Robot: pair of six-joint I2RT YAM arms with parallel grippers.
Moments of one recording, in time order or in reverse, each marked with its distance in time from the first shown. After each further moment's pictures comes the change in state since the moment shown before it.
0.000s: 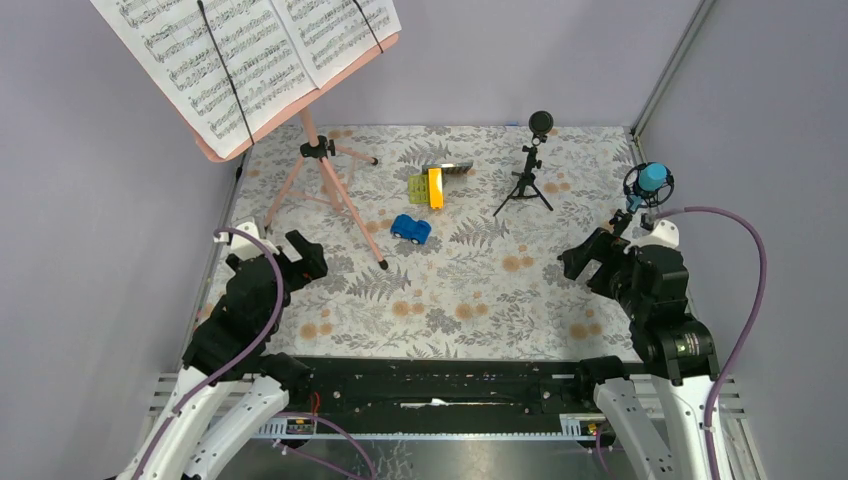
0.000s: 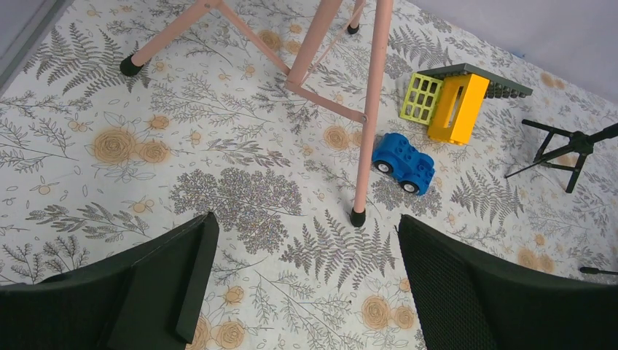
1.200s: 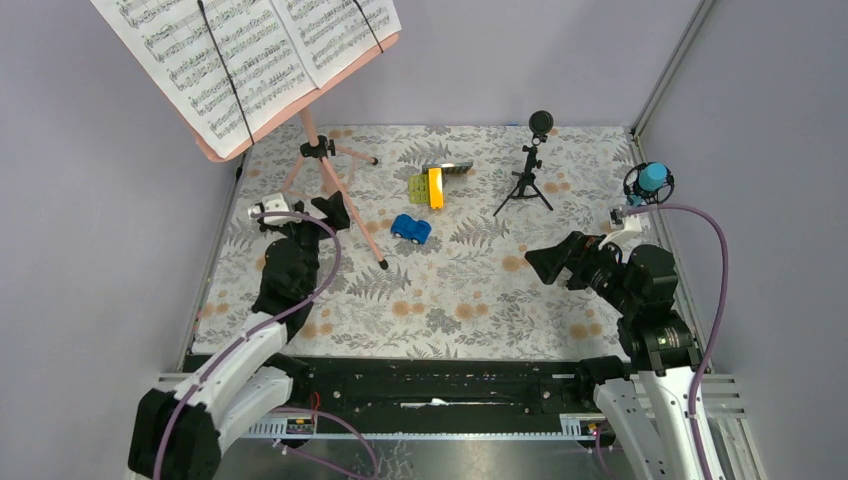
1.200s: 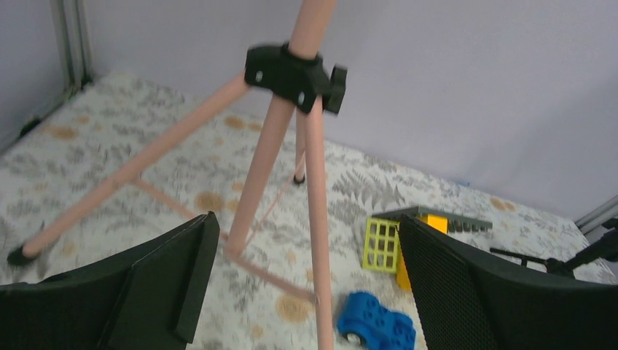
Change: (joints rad) left arm 0.108 0.358 -0.353 1.184 0.074 0.218; right arm 0.000 -0.026 -0.173 0.356 -0.458 0.016
